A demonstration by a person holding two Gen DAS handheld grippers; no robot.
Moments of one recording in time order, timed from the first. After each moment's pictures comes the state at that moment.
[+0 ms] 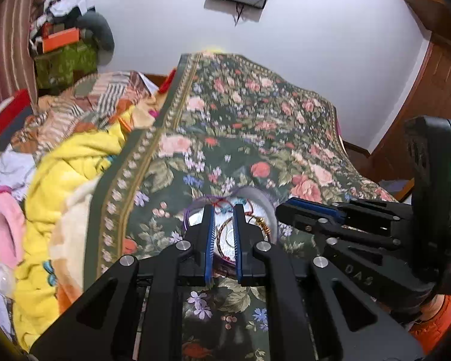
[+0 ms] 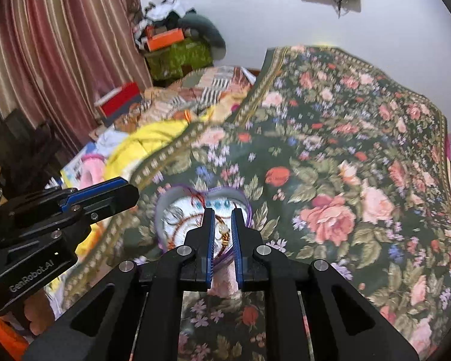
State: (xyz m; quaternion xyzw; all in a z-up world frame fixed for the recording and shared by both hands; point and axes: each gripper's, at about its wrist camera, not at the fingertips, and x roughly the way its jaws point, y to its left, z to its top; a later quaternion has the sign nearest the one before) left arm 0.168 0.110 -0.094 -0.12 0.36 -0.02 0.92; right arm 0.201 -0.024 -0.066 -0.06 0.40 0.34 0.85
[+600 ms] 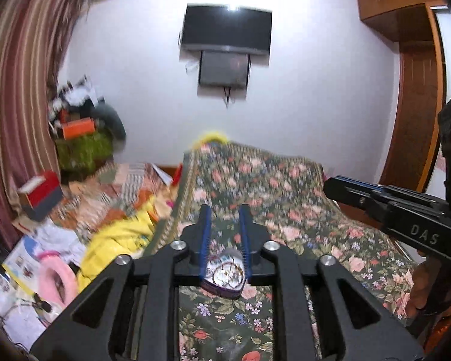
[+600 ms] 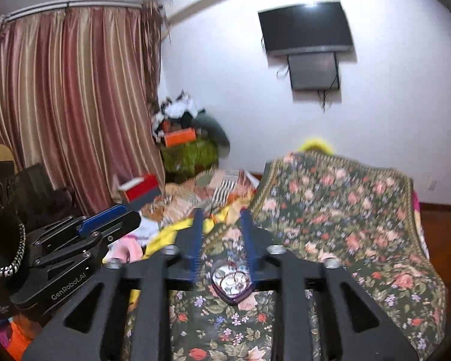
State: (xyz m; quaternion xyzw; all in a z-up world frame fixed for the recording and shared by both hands) left arm 0.040 0.067 0.038 -0.04 0.17 0.02 0.98; right arm 0.072 -0.085 0.077 0.01 0.19 0.34 0.92
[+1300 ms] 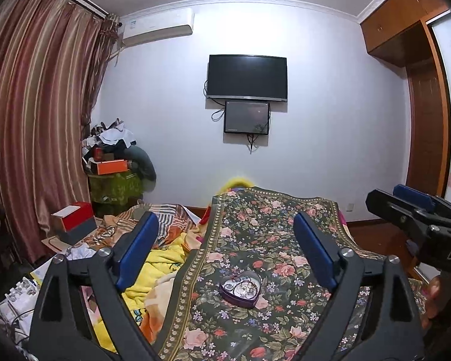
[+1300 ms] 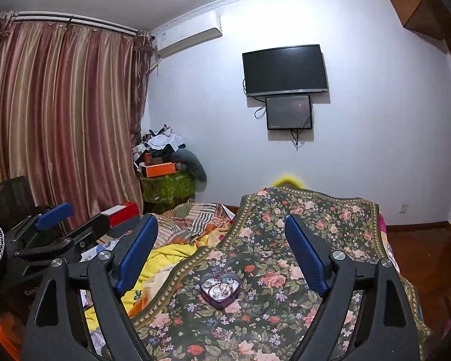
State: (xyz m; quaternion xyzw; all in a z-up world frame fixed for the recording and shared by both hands) left arm -0.054 0.063 0.070 -0.03 0.08 0.09 0.99; right arm 0.014 -0.105 0.095 0.01 0.11 0.28 0.95
